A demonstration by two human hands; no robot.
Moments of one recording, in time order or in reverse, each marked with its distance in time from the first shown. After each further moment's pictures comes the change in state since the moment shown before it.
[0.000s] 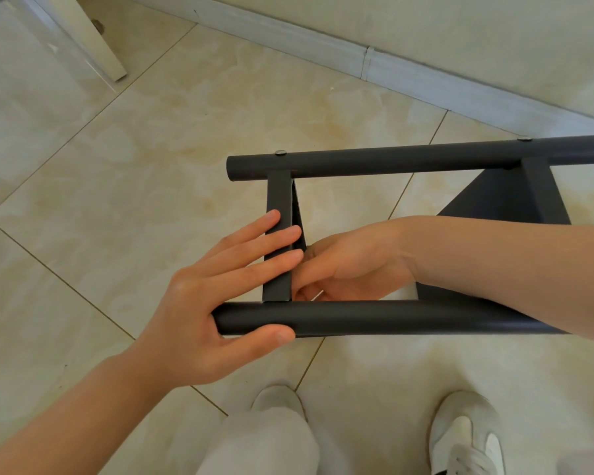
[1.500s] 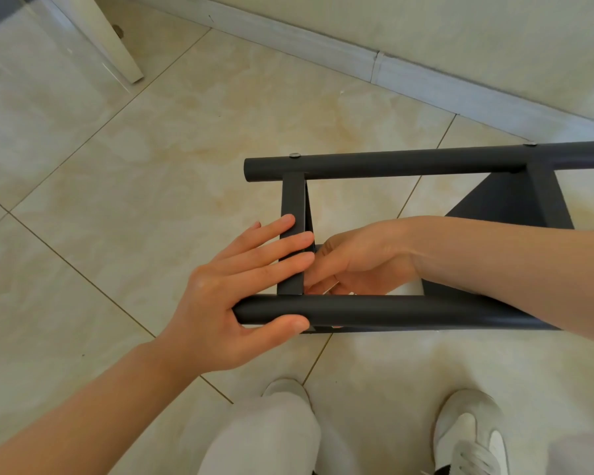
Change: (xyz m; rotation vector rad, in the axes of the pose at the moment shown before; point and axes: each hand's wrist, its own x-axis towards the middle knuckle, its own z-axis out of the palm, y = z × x) left_hand -0.007 -0.006 0.006 0.032 0.097 0.064; right_hand -0.002 0.001 -0.002 -0.052 0.035 0.034
